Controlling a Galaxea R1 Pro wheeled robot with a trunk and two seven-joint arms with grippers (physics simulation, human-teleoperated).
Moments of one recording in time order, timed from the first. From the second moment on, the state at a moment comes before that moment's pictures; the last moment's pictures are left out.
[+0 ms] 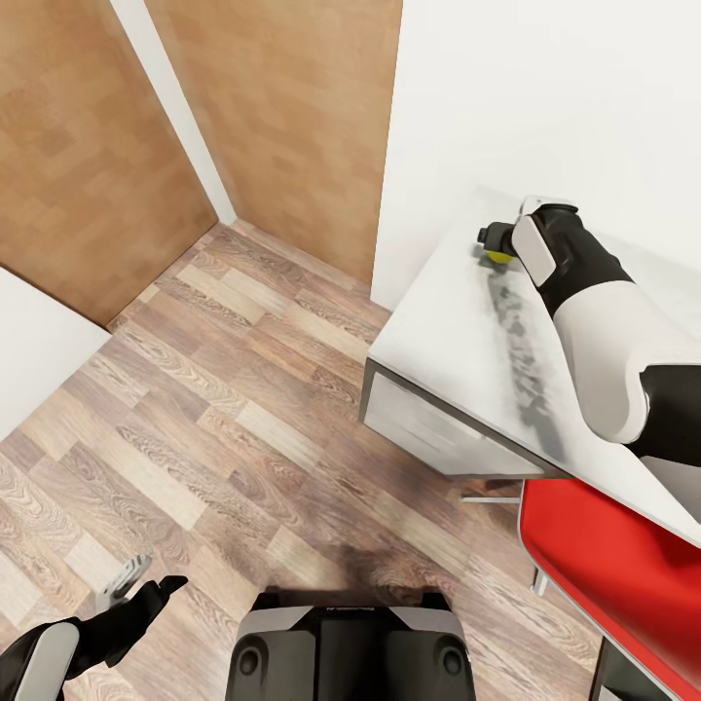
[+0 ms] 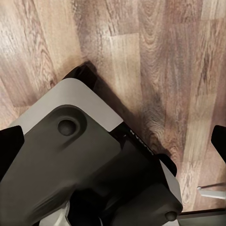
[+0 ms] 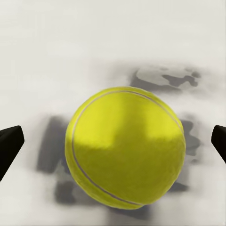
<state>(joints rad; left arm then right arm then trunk) -0.18 0.08 0.44 -1.30 0.83 0.86 0.22 -1.69 -0.05 0.03 -0.45 -0.21 0.56 -0.29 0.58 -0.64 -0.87</state>
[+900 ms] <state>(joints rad) -0.18 0.08 0.44 -1.30 0.83 0.86 0.22 -1.69 -0.05 0.02 -0.45 -0.21 0.55 -0.28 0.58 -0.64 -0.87</state>
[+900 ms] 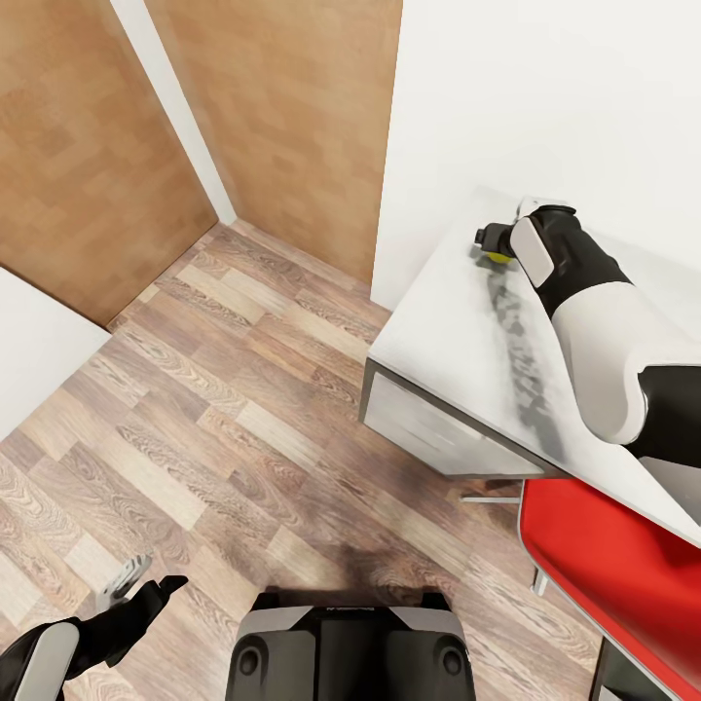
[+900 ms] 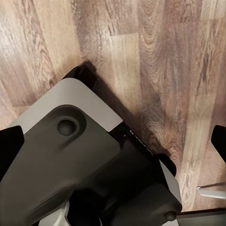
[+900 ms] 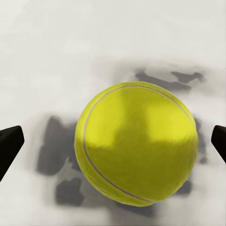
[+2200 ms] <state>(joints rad) -0.18 0.08 0.44 -1.30 0.83 0.86 0.22 -1.69 -0.06 0.02 -0.45 -0.21 0.55 -0.28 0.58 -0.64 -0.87</state>
